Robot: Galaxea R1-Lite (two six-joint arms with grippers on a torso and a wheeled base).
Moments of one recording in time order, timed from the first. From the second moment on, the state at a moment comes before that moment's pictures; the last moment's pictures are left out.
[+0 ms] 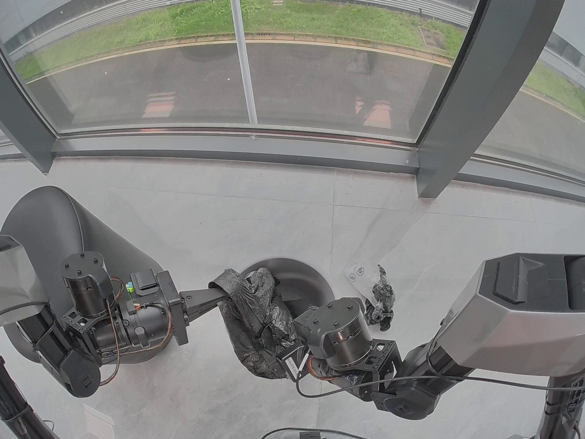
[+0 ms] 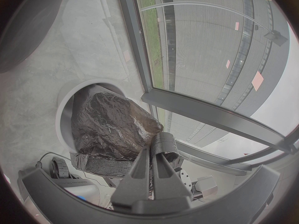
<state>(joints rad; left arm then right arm) -0.29 1.91 -0.30 -1.44 -0.69 -1.27 0.92 2.25 -0.86 -0.89 -0.27 0.04</state>
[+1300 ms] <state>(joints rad) -0.29 1.91 -0.29 -1.44 -0.69 -1.27 0.91 2.30 -0.80 -1.09 -0.34 -0.03</state>
